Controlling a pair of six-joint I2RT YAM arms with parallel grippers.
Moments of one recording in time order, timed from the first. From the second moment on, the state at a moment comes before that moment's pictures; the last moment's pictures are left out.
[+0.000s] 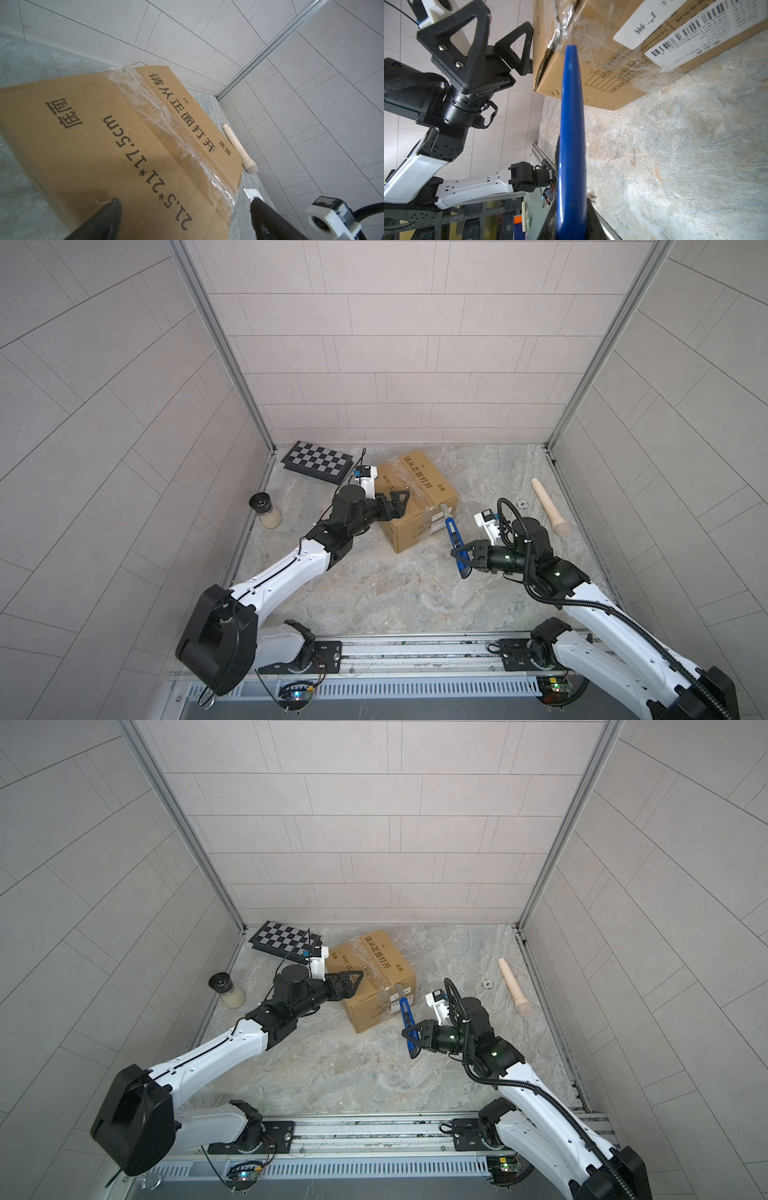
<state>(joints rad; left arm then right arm) -0.53 1.27 0.78 0.19 0.16 -0.60 0.42 0.81 0.53 -0.25 -0.67 0.86</state>
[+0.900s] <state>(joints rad) -0.53 1.27 0.78 0.19 0.16 -0.60 0.42 0.84 0.51 -0.17 -0.67 0.88</state>
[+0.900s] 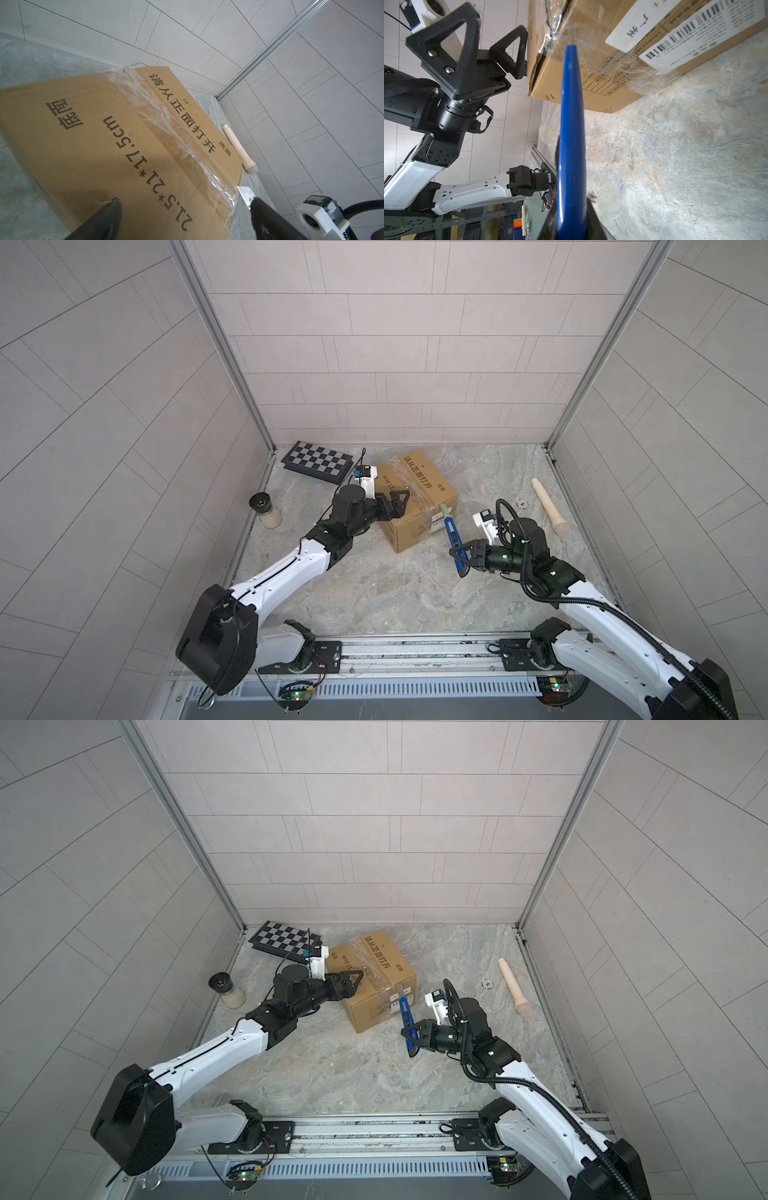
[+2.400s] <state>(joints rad) -0.53 1.27 0.78 0.19 0.17 -0.61 0.42 0.82 0.47 -0.16 -0.66 0.90</state>
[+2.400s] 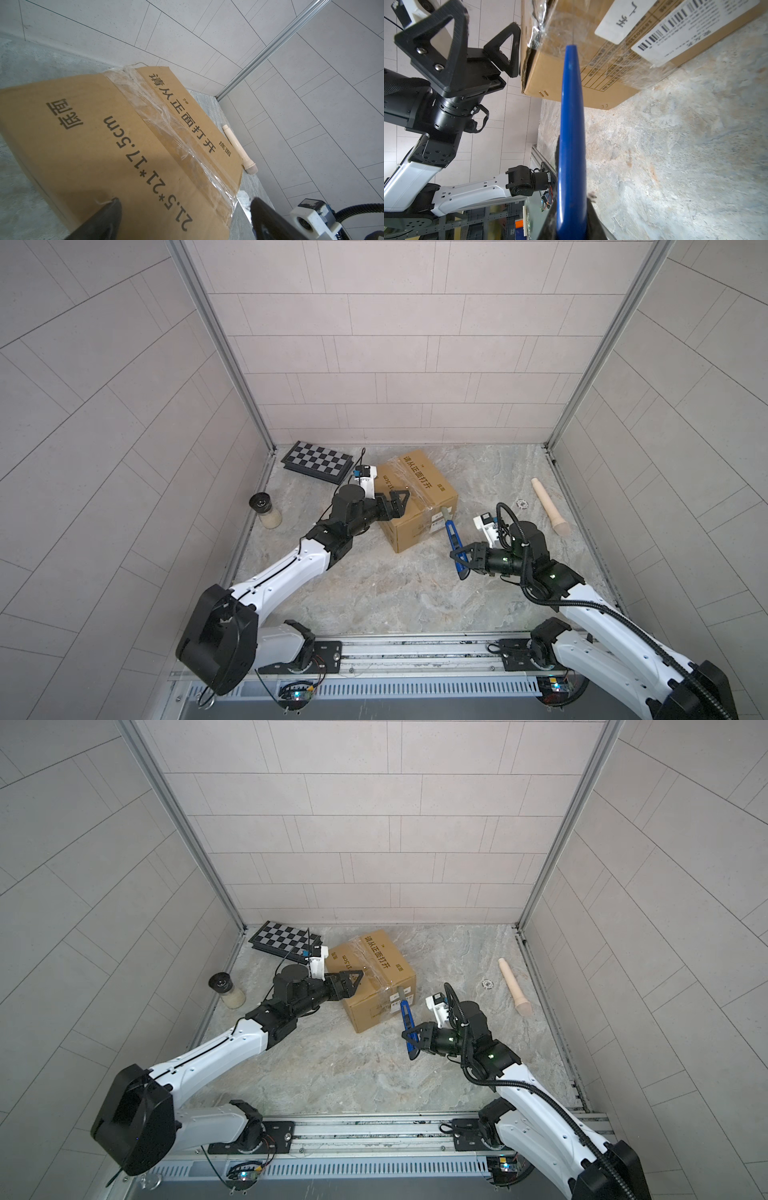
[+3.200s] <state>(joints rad) -0.53 1.27 0.78 0.19 0.17 -0.61 0.42 0.82 0.48 -0.17 -0.66 0.90</state>
